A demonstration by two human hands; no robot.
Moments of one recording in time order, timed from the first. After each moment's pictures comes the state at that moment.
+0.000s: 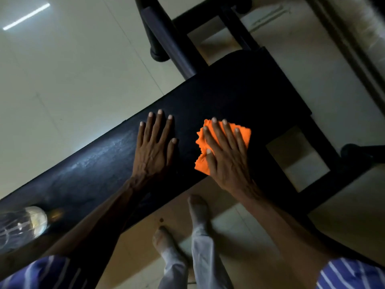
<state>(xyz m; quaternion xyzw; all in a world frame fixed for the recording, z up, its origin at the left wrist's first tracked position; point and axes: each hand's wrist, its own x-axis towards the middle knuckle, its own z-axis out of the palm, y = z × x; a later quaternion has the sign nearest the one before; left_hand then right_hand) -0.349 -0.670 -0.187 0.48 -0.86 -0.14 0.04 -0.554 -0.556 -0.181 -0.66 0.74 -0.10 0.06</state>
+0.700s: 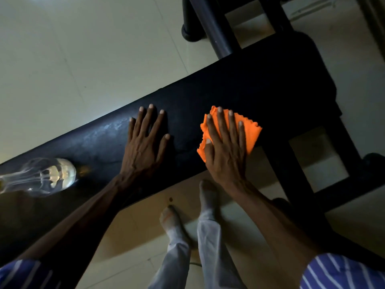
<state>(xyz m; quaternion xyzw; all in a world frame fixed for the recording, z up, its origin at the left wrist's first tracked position) -0.233 -0.631 -0.174 0.54 -0.82 -0.19 0.04 -0.457 -0.551 -0.185 -0.65 0.75 -0.12 0.06</state>
